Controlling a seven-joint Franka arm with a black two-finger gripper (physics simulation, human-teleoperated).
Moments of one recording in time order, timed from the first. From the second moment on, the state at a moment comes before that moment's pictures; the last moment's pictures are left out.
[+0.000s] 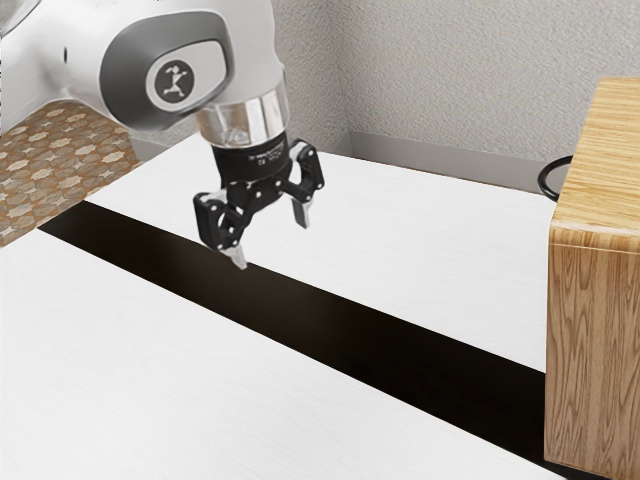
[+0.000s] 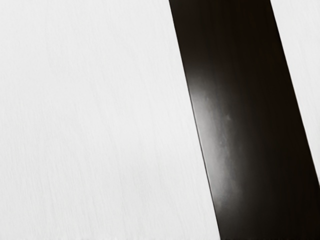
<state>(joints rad) -1.26 0.02 1.14 -1.43 0.13 1.46 -1.49</state>
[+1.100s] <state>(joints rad) -1.64 -0.65 1.18 -1.75 0.32 2.21 -1.33</state>
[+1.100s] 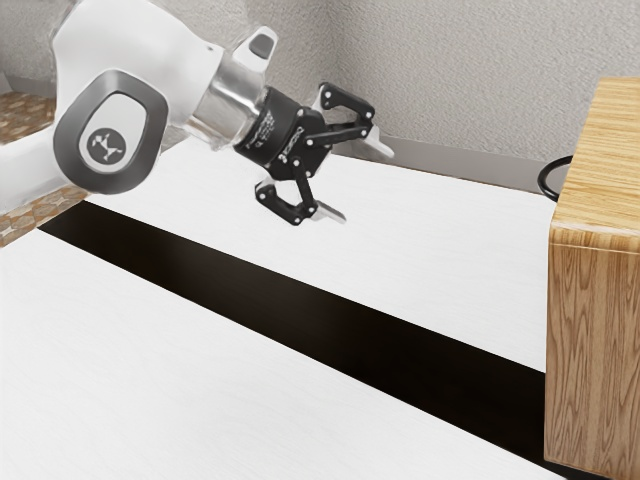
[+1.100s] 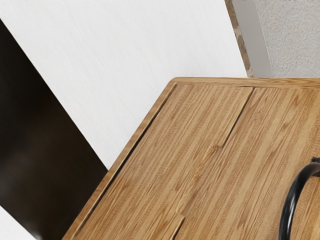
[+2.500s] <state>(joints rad) -2.01 -0.69 1.56 -1.45 0.17 2.08 -0.89</state>
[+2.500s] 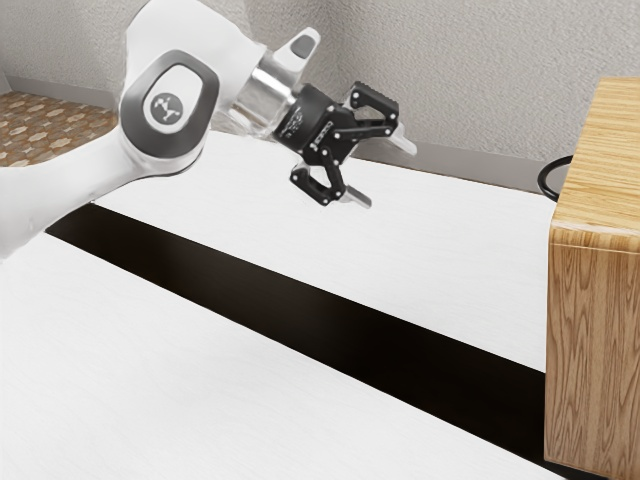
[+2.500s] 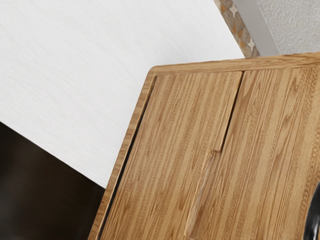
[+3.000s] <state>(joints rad) -2.41 -0.71 1.84 -1.29 0.25 2.30 -0.84</state>
